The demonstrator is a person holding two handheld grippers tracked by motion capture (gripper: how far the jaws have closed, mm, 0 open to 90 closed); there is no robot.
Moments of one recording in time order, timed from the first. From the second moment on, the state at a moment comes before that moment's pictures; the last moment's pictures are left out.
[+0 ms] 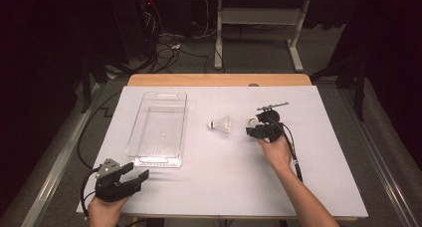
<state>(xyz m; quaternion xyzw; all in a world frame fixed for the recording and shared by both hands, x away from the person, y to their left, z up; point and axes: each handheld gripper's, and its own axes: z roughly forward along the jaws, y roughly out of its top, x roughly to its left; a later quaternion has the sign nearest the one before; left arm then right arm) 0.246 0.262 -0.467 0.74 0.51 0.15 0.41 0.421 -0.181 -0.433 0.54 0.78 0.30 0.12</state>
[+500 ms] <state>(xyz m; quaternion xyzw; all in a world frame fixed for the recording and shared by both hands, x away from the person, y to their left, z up) 0.247 0.262 -0.467 0.75 0.50 0.15 0.41 0.426 -0.182 -0.435 0.55 0.77 0.30 0.11</state>
